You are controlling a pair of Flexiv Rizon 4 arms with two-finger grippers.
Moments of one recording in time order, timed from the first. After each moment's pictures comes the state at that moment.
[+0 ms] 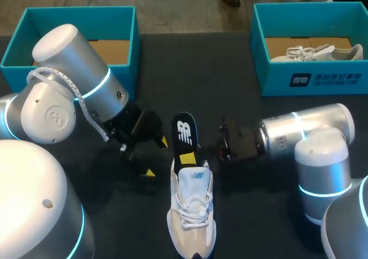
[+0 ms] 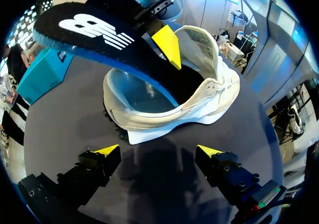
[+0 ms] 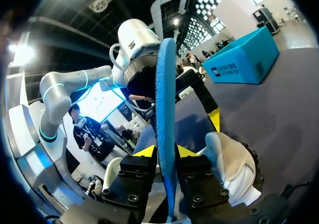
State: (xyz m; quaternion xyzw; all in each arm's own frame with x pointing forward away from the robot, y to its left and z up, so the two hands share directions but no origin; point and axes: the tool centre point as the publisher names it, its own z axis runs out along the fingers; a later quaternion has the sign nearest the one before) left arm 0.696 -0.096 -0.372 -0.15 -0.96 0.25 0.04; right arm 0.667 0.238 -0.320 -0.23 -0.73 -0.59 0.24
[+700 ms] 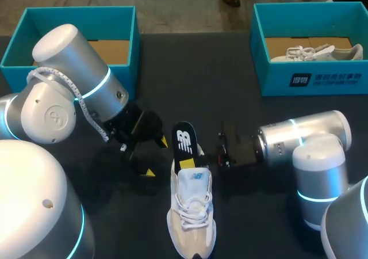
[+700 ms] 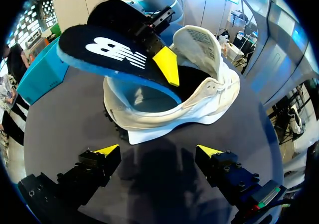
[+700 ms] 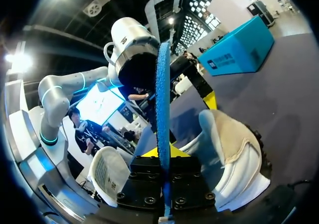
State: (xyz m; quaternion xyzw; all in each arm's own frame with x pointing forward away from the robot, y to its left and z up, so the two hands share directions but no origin) left arm 0.696 -0.096 -0.372 -0.15 -0.96 0.25 0.04; right arm 0.655 0.239 -0.341 -0.25 -0.73 -0.58 0.27
